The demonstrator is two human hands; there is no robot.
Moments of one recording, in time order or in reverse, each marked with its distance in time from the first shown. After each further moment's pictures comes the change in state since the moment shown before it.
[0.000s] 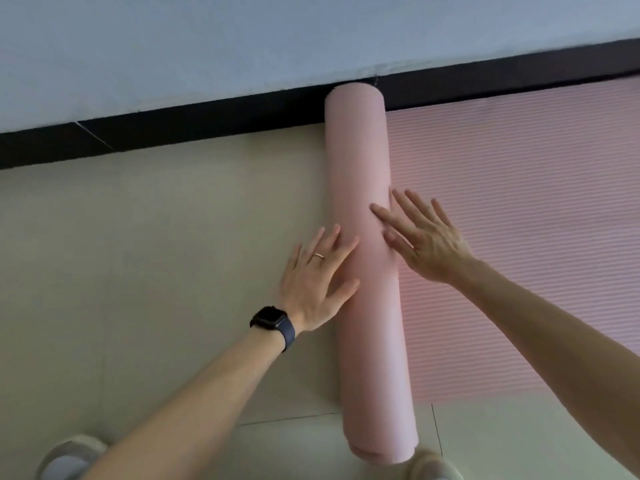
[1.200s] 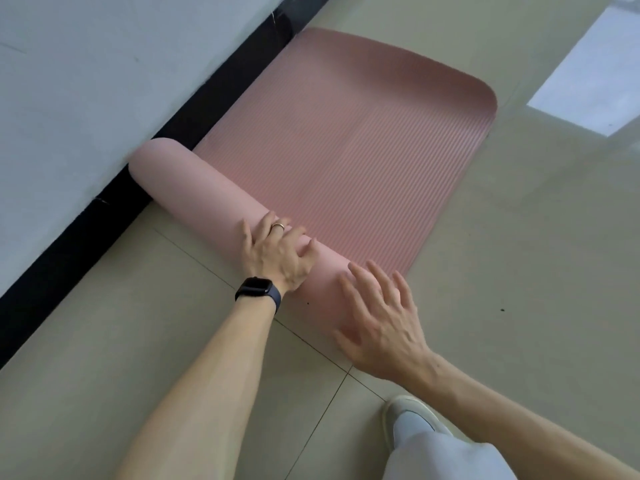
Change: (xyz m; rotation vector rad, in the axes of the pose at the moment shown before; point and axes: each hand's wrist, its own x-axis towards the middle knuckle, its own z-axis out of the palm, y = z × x) left_hand 0.127 0.216 0.078 0.543 -0.066 0.465; right_hand -0.249 -0.038 0.051 0.202 0.364 0.811
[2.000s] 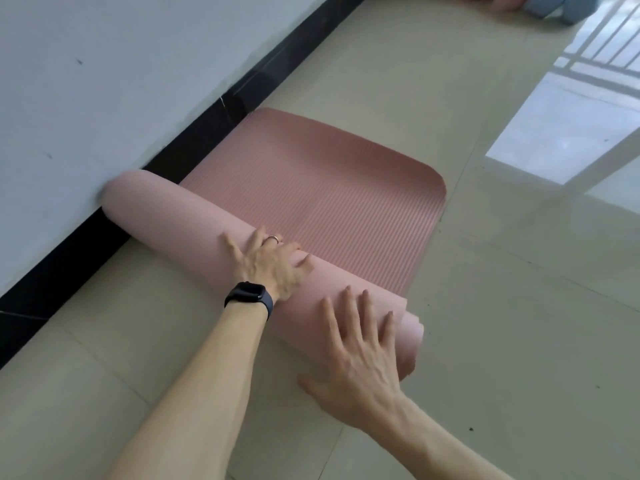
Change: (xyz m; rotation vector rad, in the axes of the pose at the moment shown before) left_hand 0.171 0.086 -0.027 0.111 -0.134 0.044; right_hand 0.101 0.084 -0.031 -0.048 0.045 0.212
